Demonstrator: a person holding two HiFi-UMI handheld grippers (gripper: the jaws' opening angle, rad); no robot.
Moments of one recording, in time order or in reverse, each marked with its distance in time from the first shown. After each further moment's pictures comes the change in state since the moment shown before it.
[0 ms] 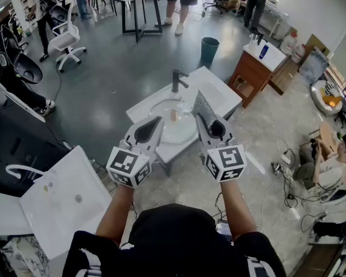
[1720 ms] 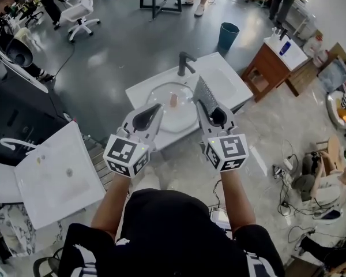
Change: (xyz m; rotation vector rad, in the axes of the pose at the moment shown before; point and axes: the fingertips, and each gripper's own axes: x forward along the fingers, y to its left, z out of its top) left arm 0.056 0.002 -0.053 0.015 0.066 0.134; right arm 0.037 -0.052 -0.043 0.035 0.033 0.149
